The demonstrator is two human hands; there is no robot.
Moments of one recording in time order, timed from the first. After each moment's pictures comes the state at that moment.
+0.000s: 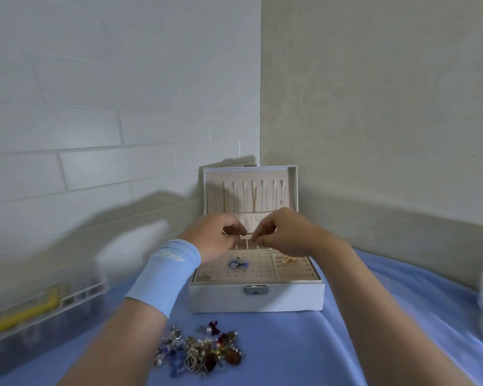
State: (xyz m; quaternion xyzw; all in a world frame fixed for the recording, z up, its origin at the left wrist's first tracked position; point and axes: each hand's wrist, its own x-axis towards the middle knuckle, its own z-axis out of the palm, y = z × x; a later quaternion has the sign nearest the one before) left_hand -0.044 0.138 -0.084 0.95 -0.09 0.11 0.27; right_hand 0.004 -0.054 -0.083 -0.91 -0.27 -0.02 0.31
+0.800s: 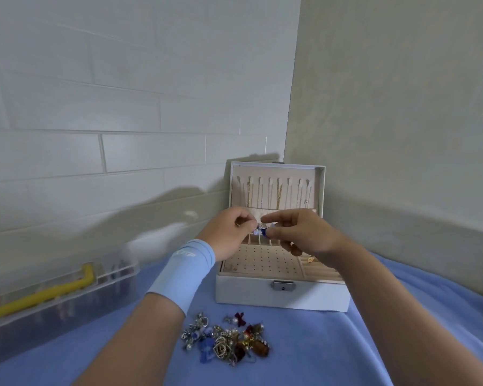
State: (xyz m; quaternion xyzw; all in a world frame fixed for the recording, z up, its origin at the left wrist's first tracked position) left_hand -0.053 0.162 -0.102 0.88 -0.07 0.15 0.45; right_hand -0.011 -0.028 -0.092 -0.80 -0.26 0.07 0.53
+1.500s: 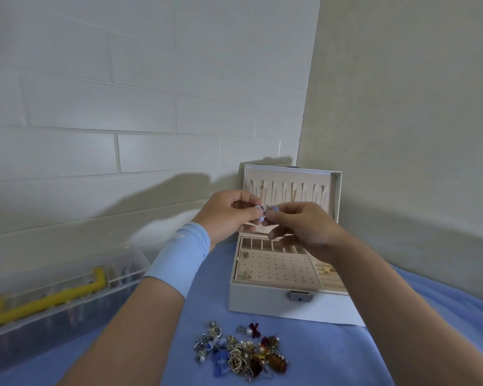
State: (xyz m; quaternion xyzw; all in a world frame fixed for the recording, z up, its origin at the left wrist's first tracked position) left_hand -0.052 0.188 -0.076 0.74 -0.08 0.14 0.66; right_hand -0.005 0.006 -0.075 -0.72 -0.22 0.10 0.64
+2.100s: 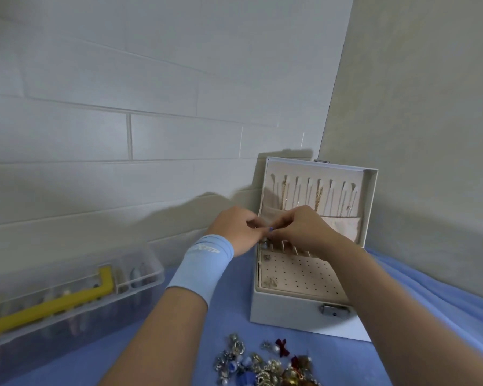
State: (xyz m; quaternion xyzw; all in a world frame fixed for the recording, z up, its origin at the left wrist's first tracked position) left_hand -0.007 0.219 -0.117 0.92 -0.02 0.15 0.36; right_hand 0.043 0.055 -0.103 -0.88 -0.22 0.02 0.42
